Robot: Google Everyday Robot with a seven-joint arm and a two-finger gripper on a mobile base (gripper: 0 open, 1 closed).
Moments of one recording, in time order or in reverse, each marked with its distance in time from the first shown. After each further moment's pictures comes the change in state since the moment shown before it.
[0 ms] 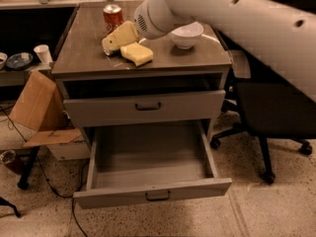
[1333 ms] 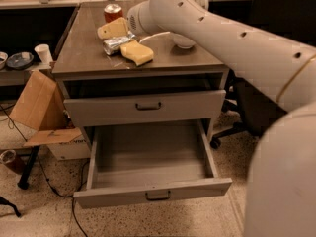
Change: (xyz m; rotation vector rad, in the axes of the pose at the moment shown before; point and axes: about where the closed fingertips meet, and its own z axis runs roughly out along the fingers) arm -0.036 -0.047 0.090 0.033 -0.166 0.115
